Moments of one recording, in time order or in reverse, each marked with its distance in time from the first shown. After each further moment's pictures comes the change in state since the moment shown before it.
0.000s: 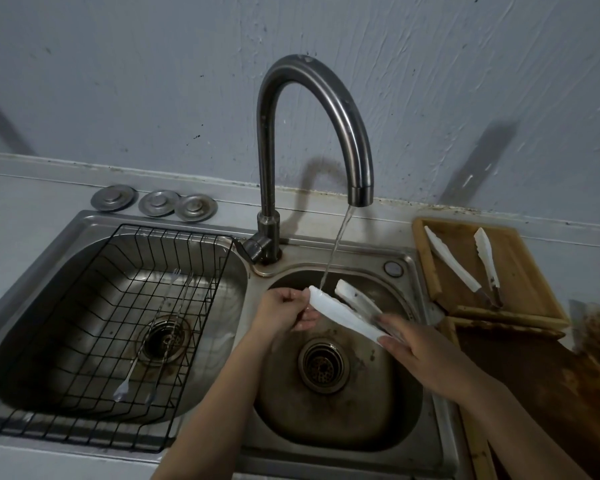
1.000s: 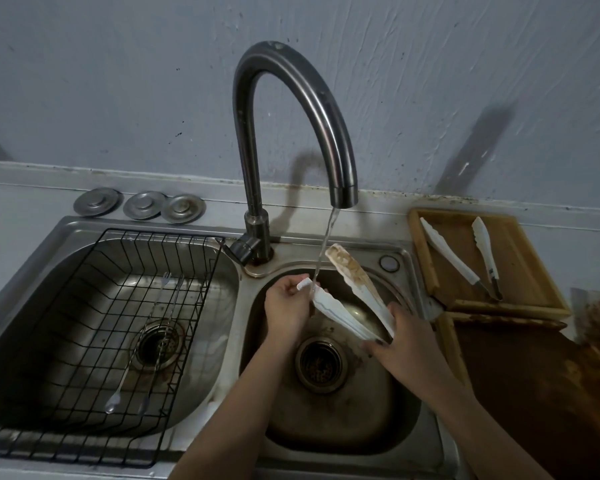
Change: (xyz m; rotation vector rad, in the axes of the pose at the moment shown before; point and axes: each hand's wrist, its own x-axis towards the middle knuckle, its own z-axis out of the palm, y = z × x) left_hand 0.023 -0.012 0.031 0.019 0.327 0.129; right_hand 0.019 -0.016 0.019 0.069 0.293 0.153
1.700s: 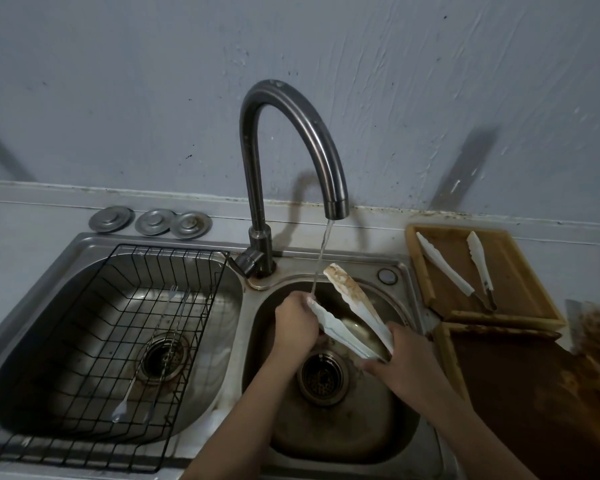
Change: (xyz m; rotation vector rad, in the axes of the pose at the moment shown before) left_hand -0.026 0.014 0.000 0.576 -0.035 0.169; right_hand -0.012 0.004 0.001 0.053 -0.025 0.010
